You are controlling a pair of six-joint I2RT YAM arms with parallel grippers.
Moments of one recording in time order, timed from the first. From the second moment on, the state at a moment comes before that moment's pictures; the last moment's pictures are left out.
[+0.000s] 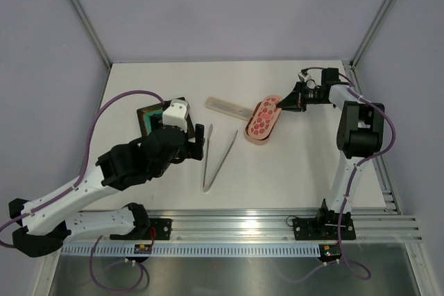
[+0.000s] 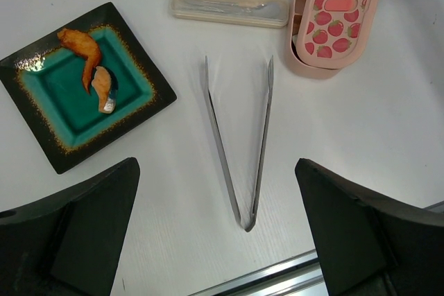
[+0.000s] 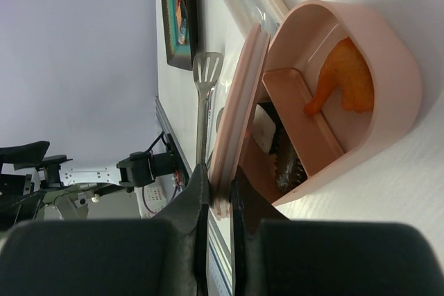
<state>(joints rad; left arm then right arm) -1.08 0.94 1.16 -0.82 -0.64 -0.47 -0.10 2.11 1.52 -0.54 -1.17 0.22</state>
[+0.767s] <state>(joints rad) -1.08 0.94 1.13 -0.82 -0.64 -0.50 -0.11 2.14 1.52 -0.60 -1.04 0.21</state>
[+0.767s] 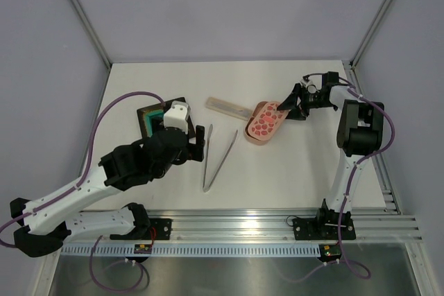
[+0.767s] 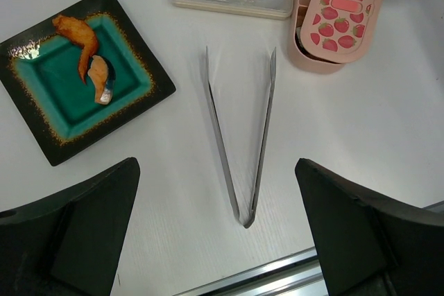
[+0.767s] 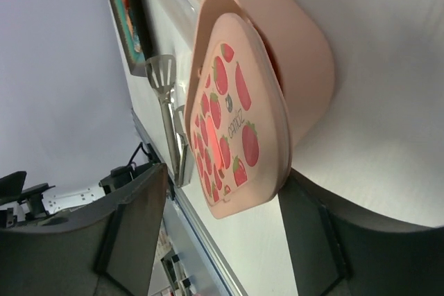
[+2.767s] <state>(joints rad) -1.03 1.01 1.10 -0.77 -0.57 -0.52 0.00 1.91 1.39 -0.57 -0.52 0.45</state>
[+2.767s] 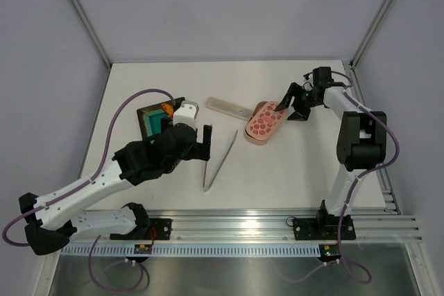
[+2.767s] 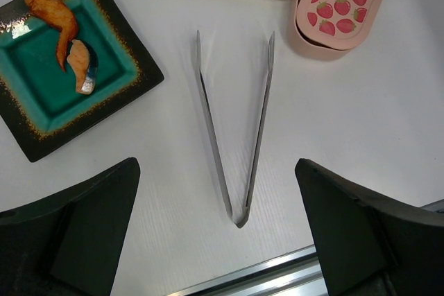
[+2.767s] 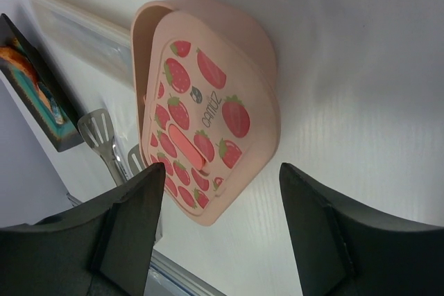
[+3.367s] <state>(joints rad) -1.03 1.03 1.09 -0.76 -0.53 -0.55 0.07 2.05 1.60 -0.59 -0.56 0.48</state>
